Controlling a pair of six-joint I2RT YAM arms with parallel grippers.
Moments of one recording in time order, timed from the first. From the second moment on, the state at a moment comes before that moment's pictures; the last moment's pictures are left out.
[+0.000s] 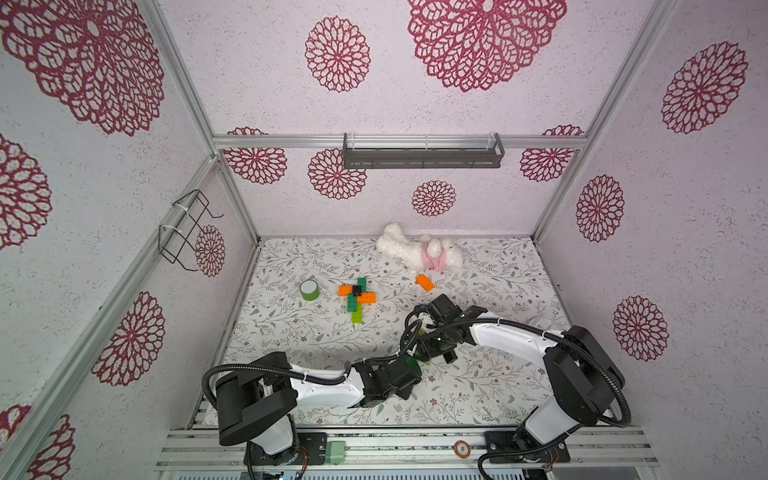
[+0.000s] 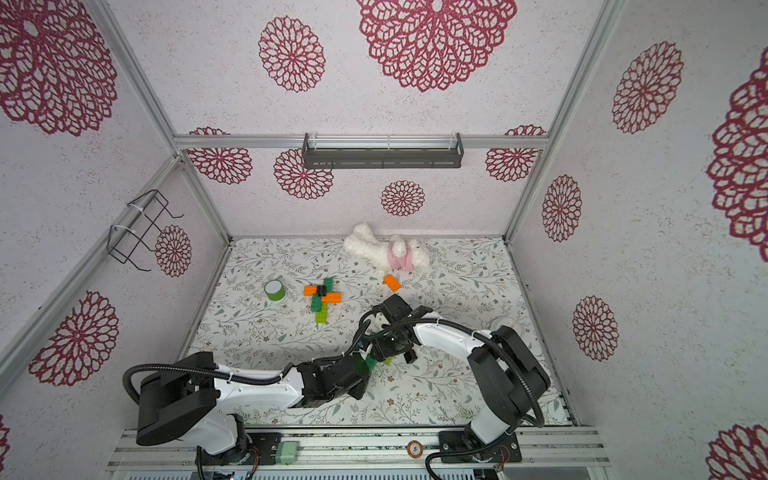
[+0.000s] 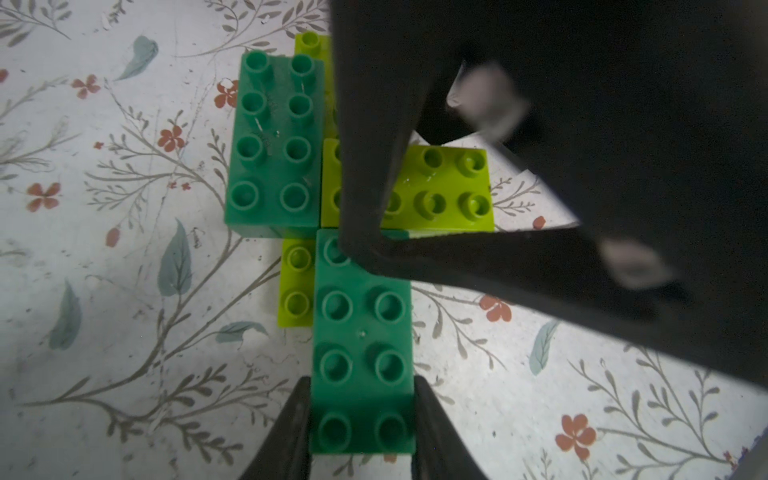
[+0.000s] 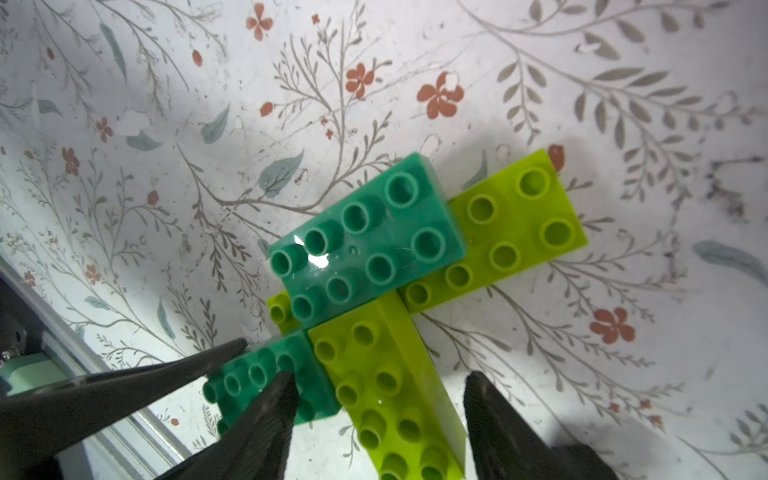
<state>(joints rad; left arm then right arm) -1.18 1.58 0.69 -0.06 -0.32 -0.57 0.72 1.61 0.97 -0.58 -0.25 0.24</state>
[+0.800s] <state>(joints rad) -1.18 1.60 0.69 -0.02 -0.35 -0.58 0.73 1.65 1.04 -0.63 -0.20 0.25</state>
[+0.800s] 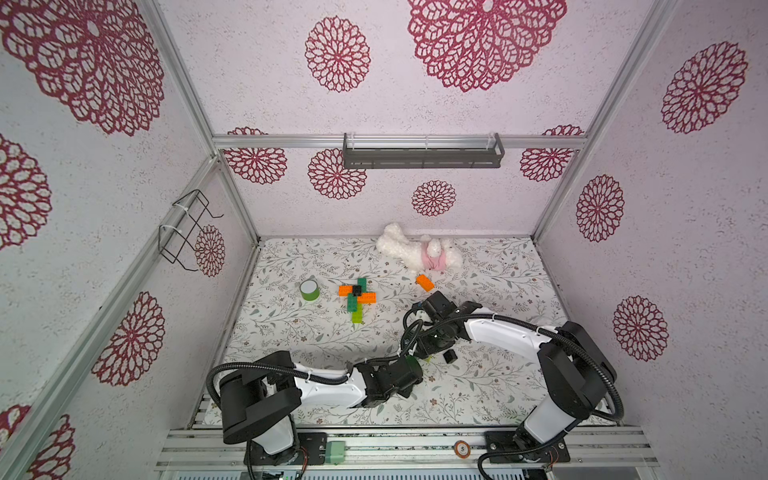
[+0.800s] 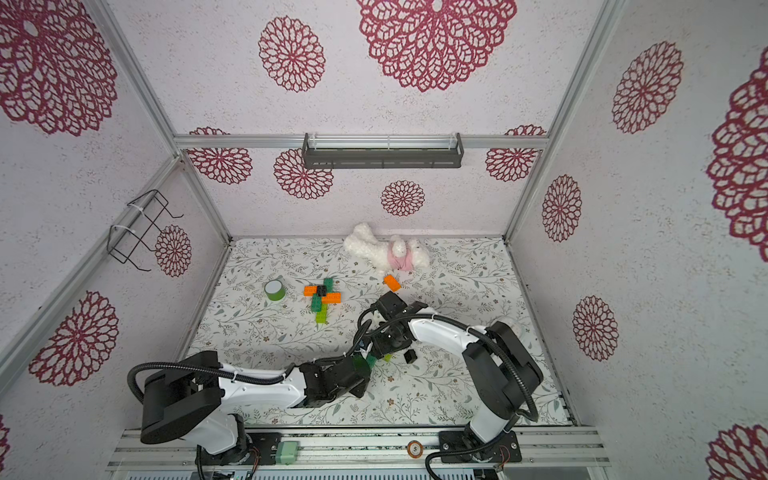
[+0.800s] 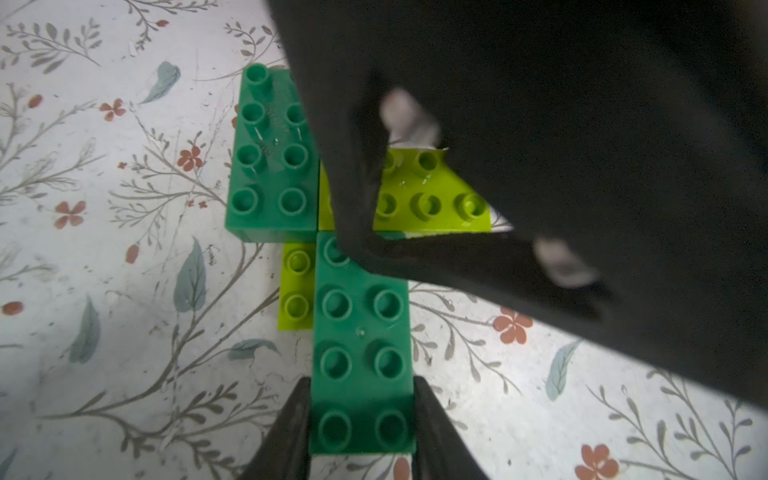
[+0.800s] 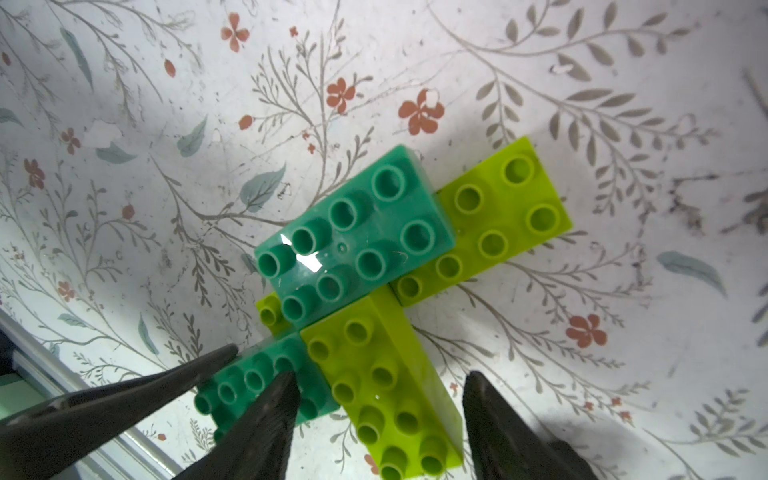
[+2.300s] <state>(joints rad) -0.96 0.73 0.28 -0.09 -0.37 -0.67 0.77 1.68 1.10 -0.70 -0.13 0.25</state>
